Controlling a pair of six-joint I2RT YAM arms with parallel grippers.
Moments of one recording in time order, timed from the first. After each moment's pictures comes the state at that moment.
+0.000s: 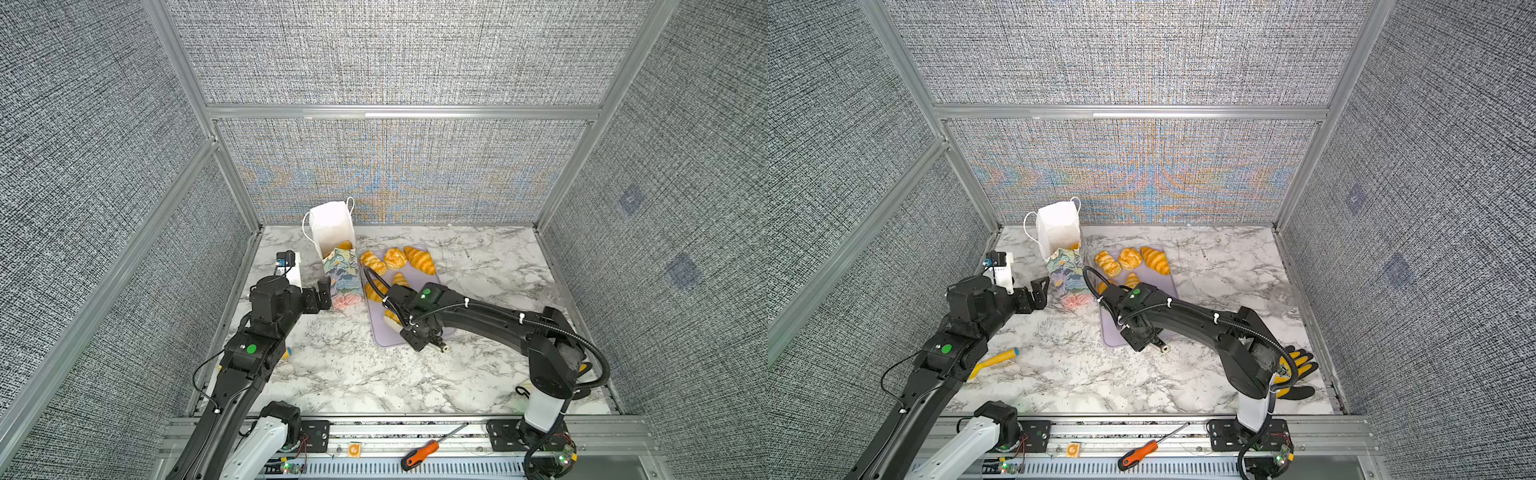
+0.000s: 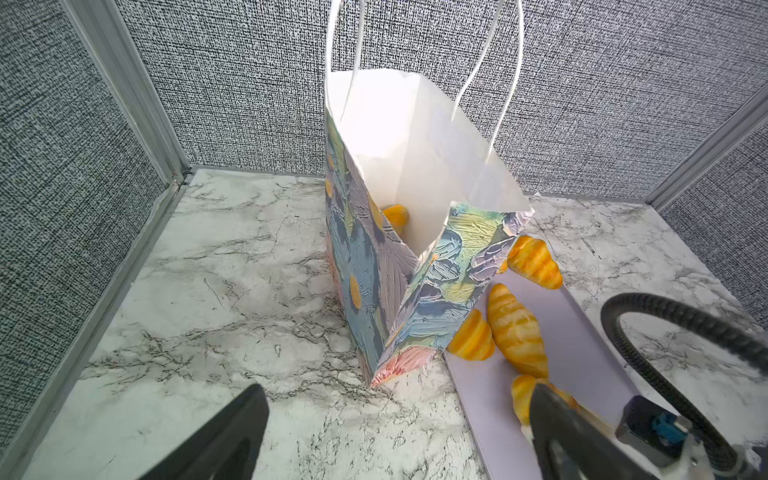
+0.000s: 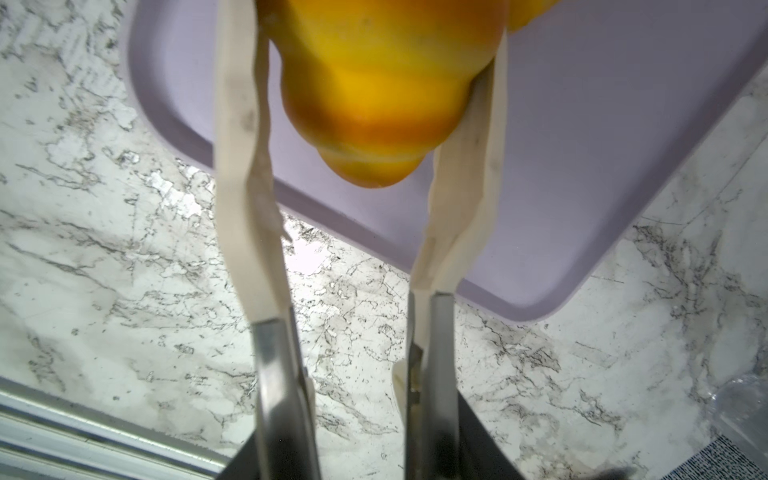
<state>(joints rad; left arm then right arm) -0.29 0.79 0.86 -0.47 -0.04 -0.21 0.95 1.81 1.45 -1.12 0.20 0.20</state>
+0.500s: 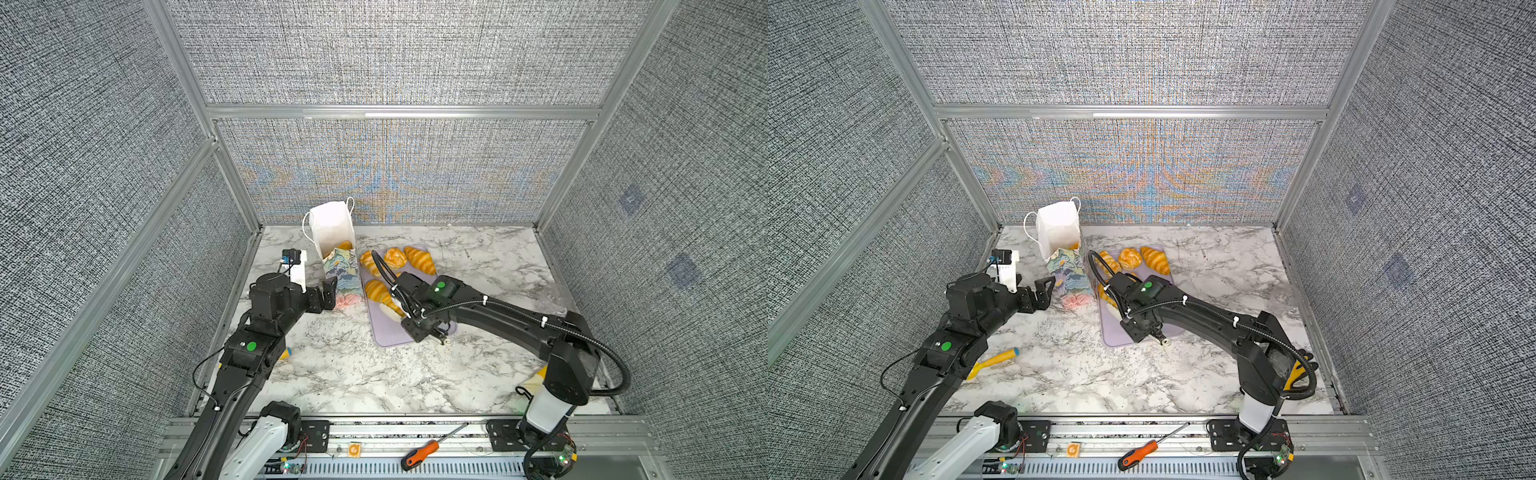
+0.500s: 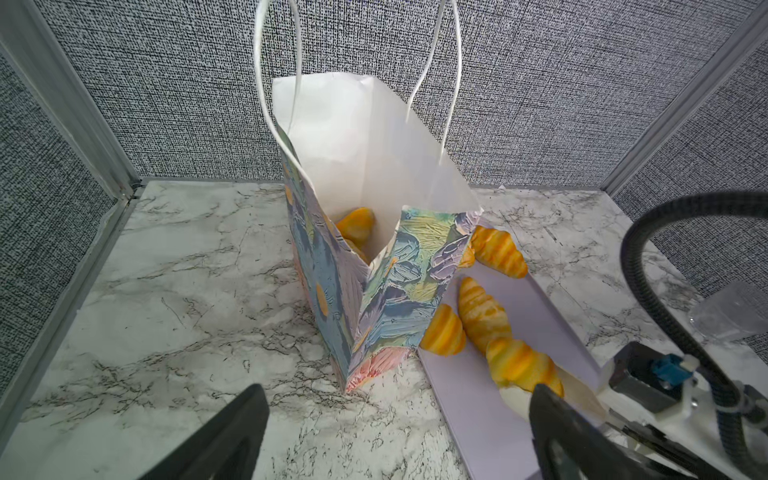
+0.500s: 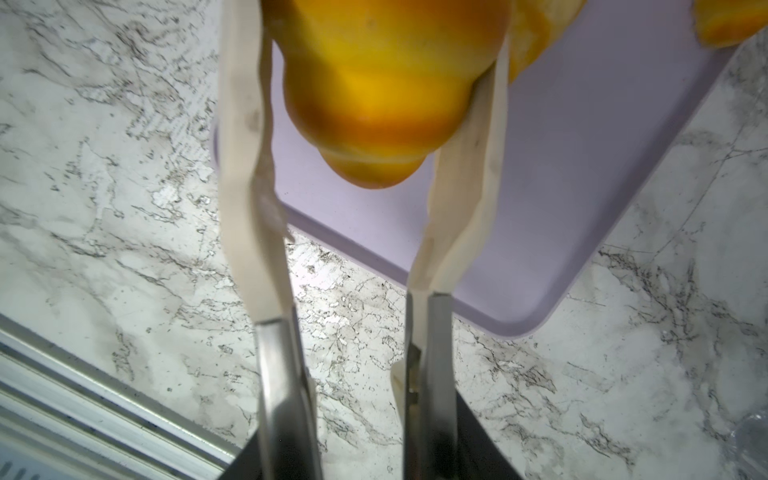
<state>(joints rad) -0.29 0.80 0.87 -0.46 0.06 -0.19 0.92 1.73 1.48 -1.08 0.15 0.17</state>
